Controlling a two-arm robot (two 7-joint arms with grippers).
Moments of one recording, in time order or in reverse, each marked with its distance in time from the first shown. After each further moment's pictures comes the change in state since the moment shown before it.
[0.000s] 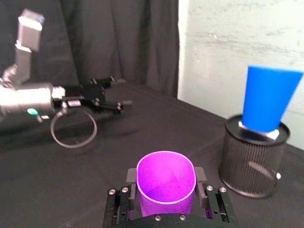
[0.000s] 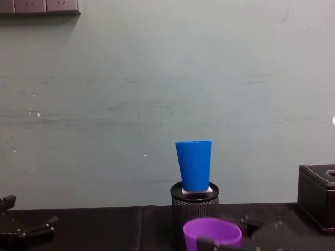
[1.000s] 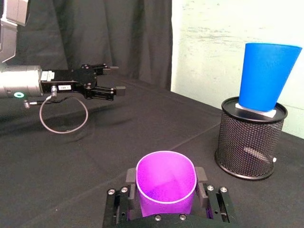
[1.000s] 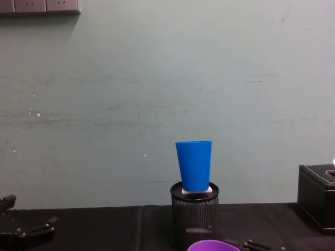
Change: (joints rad) left arm 0.000 0.000 0.000 0.000 0.000 0.000 0.000; right arm -0.035 -0.065 0.028 0.101 -0.082 -0.103 -0.005
